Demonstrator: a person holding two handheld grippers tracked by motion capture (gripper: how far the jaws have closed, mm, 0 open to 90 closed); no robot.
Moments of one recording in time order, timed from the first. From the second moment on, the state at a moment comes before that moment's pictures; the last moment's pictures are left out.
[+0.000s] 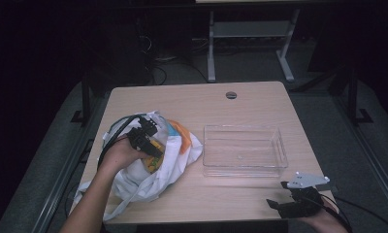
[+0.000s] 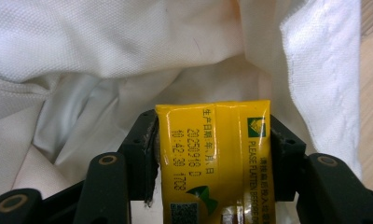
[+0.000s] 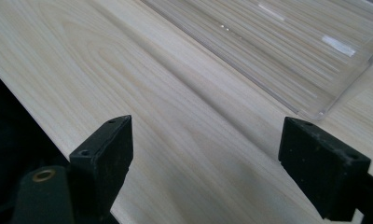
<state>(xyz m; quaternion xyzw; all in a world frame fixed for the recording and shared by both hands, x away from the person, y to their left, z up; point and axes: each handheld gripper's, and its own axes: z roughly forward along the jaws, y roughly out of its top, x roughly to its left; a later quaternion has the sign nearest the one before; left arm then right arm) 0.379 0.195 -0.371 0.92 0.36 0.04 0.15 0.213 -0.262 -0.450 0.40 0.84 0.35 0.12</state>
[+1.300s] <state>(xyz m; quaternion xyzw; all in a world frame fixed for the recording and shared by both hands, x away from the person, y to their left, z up) 0.369 0.215 -0.348 0.91 0.37 0.06 0.17 0.213 -0.263 -0.450 0.40 0.84 0.35 0.12</state>
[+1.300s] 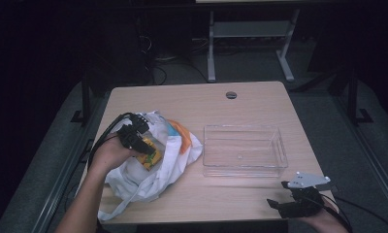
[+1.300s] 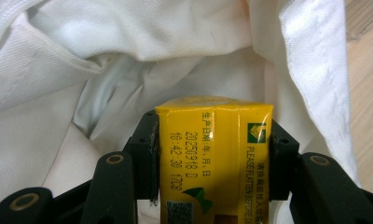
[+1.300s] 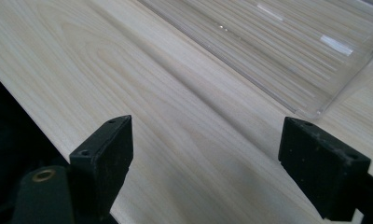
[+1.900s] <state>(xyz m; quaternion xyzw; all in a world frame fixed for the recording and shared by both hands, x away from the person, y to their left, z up) 0.357 0.234 -0.324 0.90 0.37 0.05 0.21 0.213 -0.263 -0.450 0.40 0.84 0.35 0.12</state>
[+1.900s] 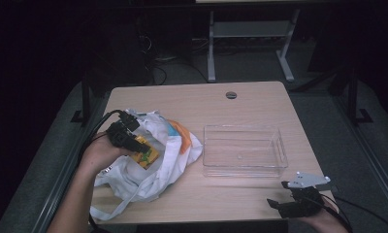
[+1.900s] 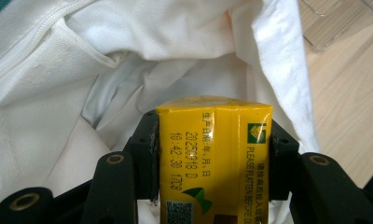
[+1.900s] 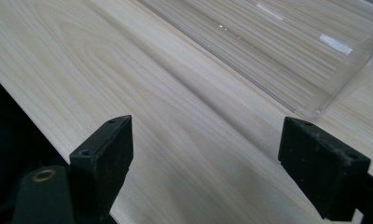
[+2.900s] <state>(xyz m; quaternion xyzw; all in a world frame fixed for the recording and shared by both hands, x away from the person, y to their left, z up) 0.336 0.240 -0.276 0.90 0.33 0.06 0.29 0.213 -0.262 -0.451 0.40 0.84 0.34 0.12</state>
